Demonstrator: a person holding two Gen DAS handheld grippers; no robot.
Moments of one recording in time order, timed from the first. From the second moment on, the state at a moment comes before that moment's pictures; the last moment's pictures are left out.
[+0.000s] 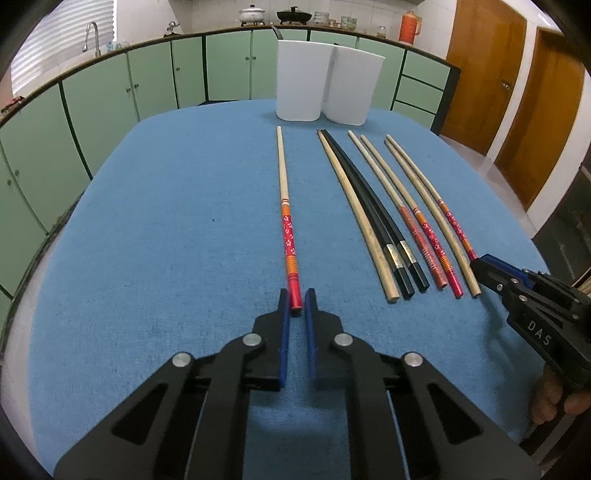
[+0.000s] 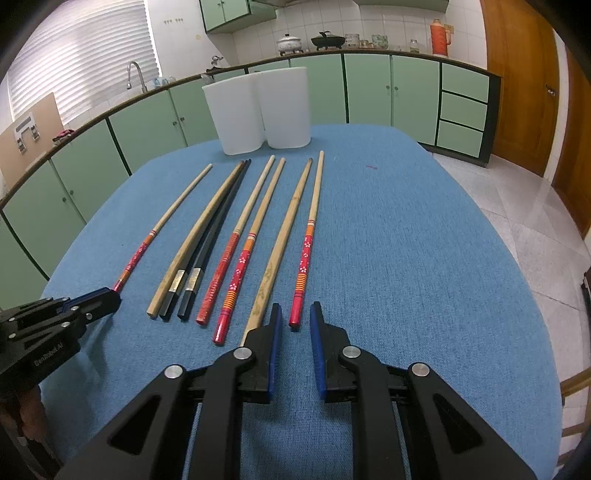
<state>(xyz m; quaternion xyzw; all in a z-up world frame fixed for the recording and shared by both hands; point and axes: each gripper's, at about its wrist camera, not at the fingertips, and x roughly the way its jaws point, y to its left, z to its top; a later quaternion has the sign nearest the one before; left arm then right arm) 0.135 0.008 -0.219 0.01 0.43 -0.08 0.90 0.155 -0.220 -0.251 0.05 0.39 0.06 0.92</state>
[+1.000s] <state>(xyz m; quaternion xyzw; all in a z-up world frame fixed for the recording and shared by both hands) 0.136 0.016 -0.128 0.08 0.35 -0.05 0.93 0.154 -0.244 -0.162 0.01 0.34 0.05 0.94</state>
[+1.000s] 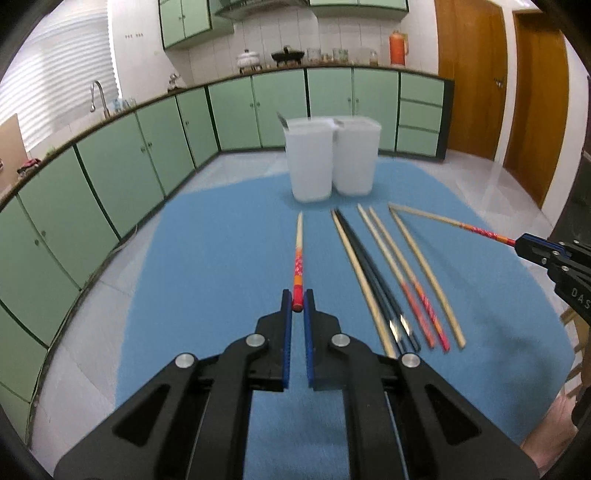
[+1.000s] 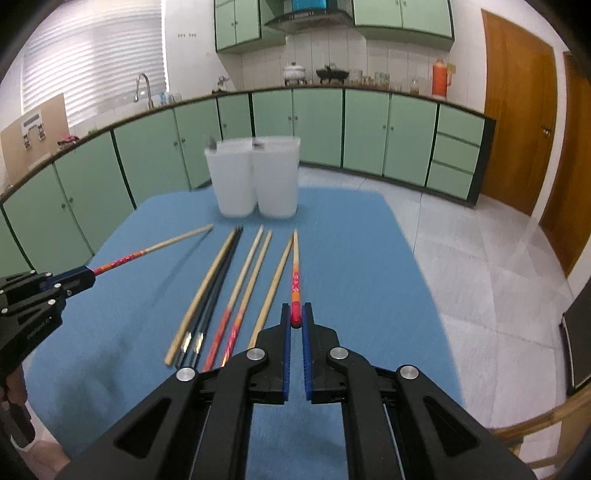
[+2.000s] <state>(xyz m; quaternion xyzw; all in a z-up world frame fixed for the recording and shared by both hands) 0.212 0.026 -0.008 0.00 0.25 -0.09 0.96 0.227 -0.269 -0.036 0.01 0.26 0.12 0.96</state>
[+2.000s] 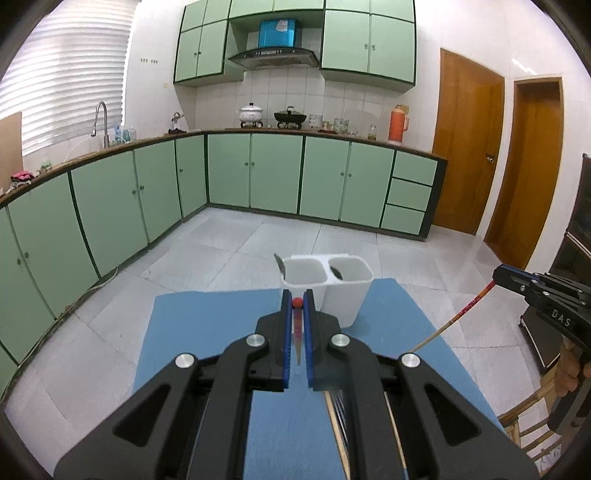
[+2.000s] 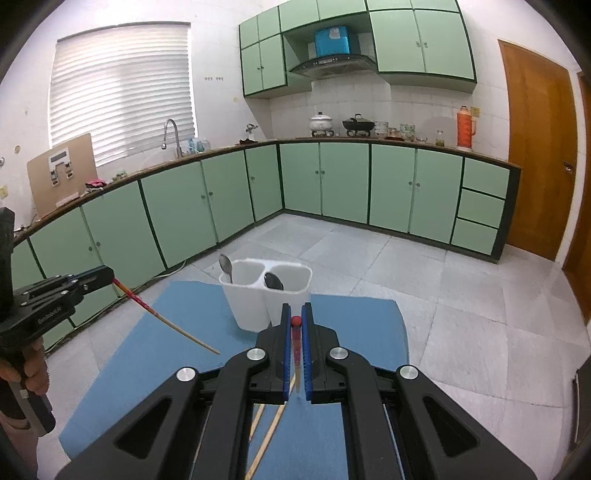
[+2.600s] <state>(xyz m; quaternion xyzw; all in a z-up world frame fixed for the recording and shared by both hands) 0.239 0.016 0.078 -0.03 0.12 -0.10 0.99 0.281 -0.257 0.059 0.00 0.15 0.14 0.98</state>
